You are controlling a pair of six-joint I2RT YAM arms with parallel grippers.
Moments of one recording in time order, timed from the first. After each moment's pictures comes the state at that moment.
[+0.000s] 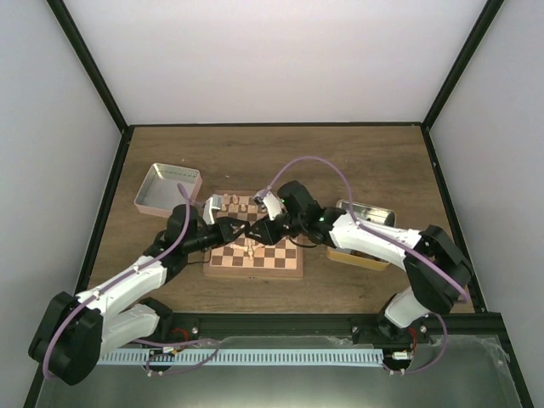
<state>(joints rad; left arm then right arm) -0.50 1.05 0.40 0.23 0.52 -0.93 0.83 1.54 0.98 -0.10 -0.49 0.33</state>
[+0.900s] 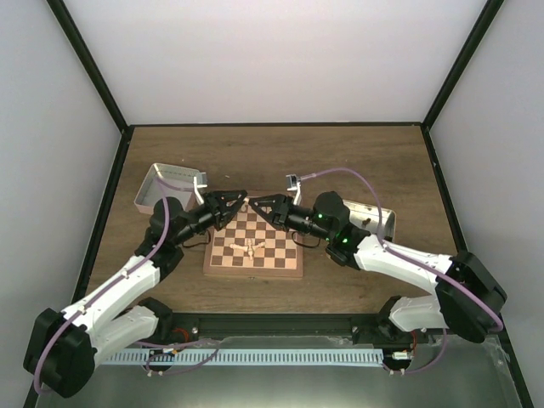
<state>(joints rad) -0.50 0.95 0.51 0.44 0.47 -1.41 0.83 1.29 0.70 0.59 -0.36 1.25</state>
